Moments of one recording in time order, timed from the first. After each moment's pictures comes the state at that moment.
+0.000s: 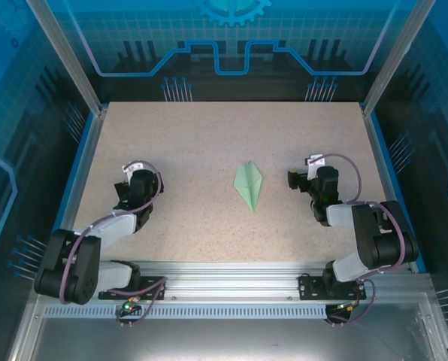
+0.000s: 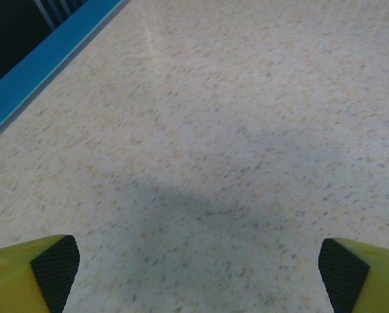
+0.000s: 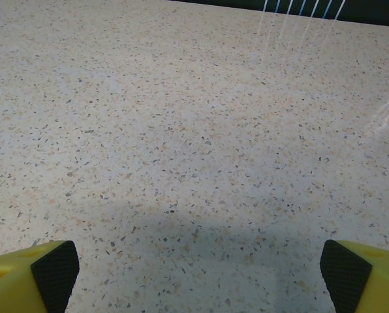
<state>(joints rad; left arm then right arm) -0.15 1.28 0.42 0.27 -0.51 -0.27 0.10 1.51 0.41 0.65 0.06 -0.05</state>
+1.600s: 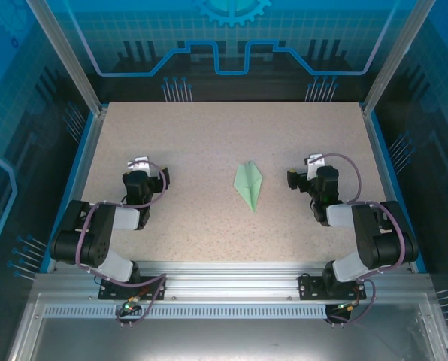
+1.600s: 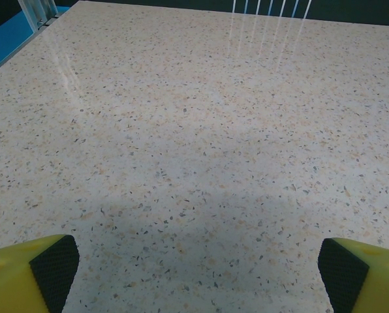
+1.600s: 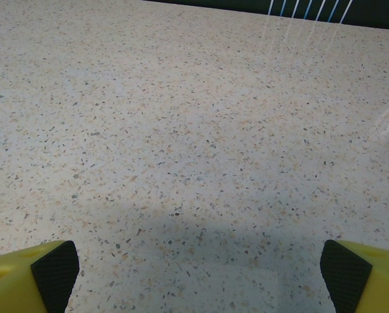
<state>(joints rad) -0.06 1.53 0.36 0.75 -0.23 -0.14 0.10 1.51 0.41 0.66 0.05 -0.05</state>
